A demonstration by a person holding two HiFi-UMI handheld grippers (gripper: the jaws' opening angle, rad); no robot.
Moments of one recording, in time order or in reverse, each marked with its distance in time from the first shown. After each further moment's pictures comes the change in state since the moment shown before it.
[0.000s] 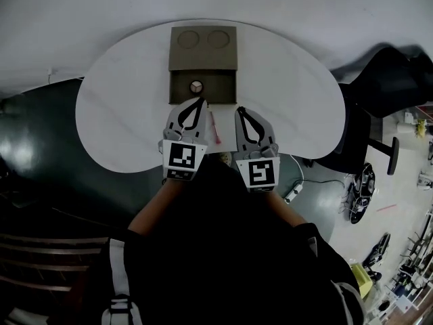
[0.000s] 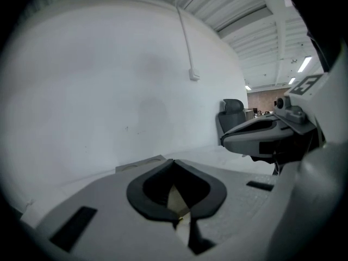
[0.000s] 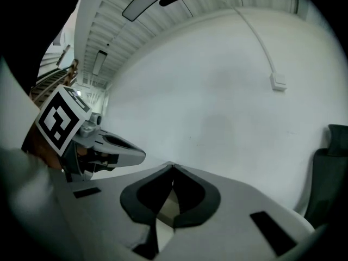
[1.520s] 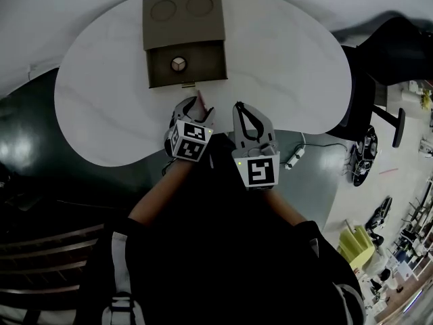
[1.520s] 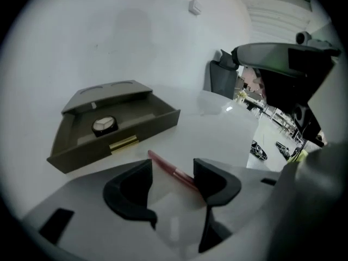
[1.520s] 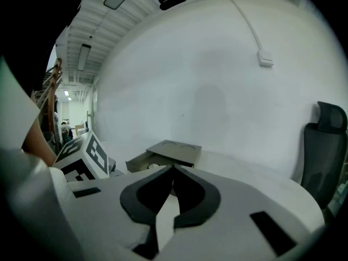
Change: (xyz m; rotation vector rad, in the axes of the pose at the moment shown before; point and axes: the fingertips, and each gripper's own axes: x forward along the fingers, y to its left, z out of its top) left arm 0.047 -0.079 -0.187 -0.097 0.544 -0.226; right arm -0.019 0.000 -0.074 0.162 0.245 -0.036
